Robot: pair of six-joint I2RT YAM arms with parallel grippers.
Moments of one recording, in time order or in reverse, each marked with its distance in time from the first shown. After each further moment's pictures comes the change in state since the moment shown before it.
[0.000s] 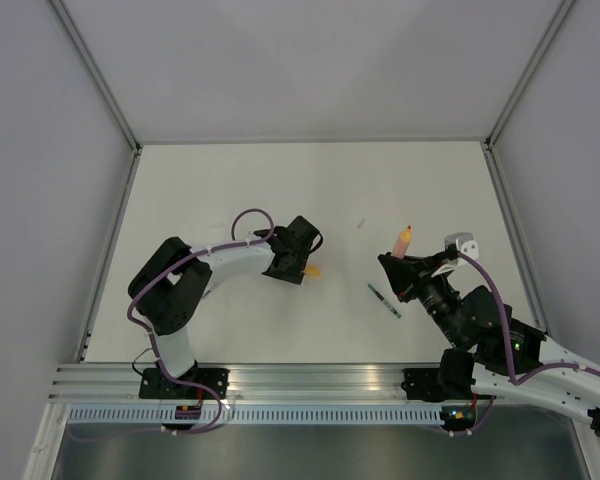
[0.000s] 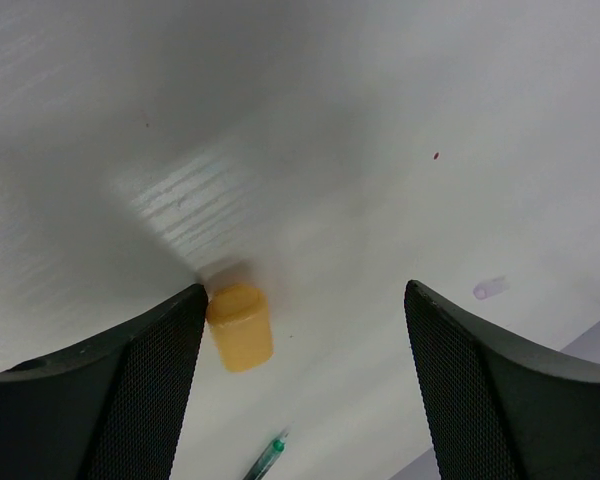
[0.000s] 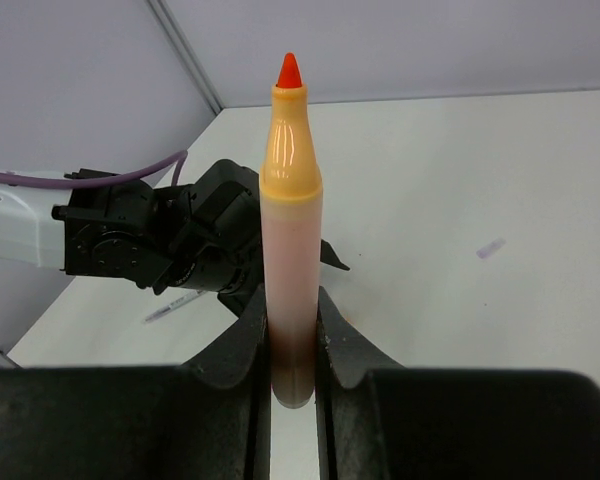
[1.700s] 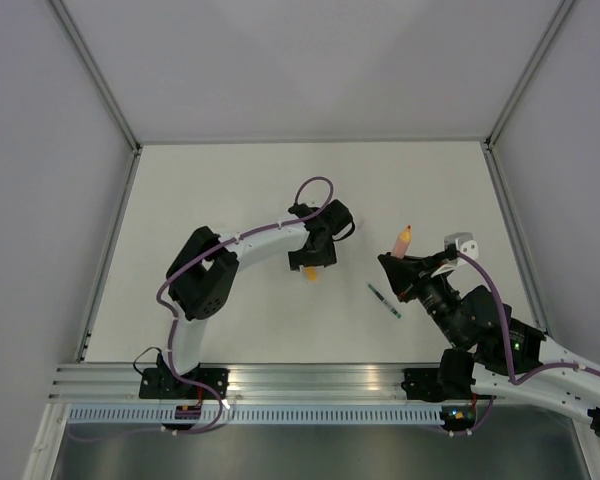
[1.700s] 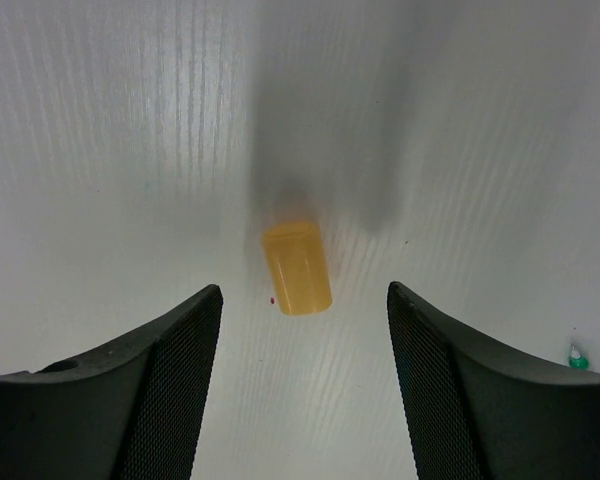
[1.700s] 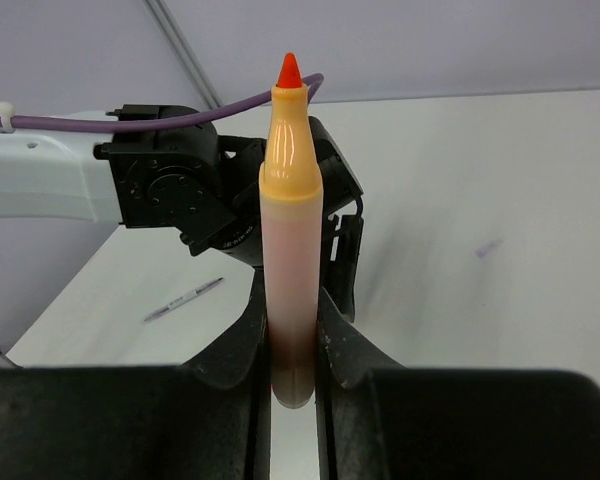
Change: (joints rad) left arm -0.067 0.226 0.475 -0.441 0.012 1.009; right arm 0.000 0.001 0.000 -0.003 0.004 0.000
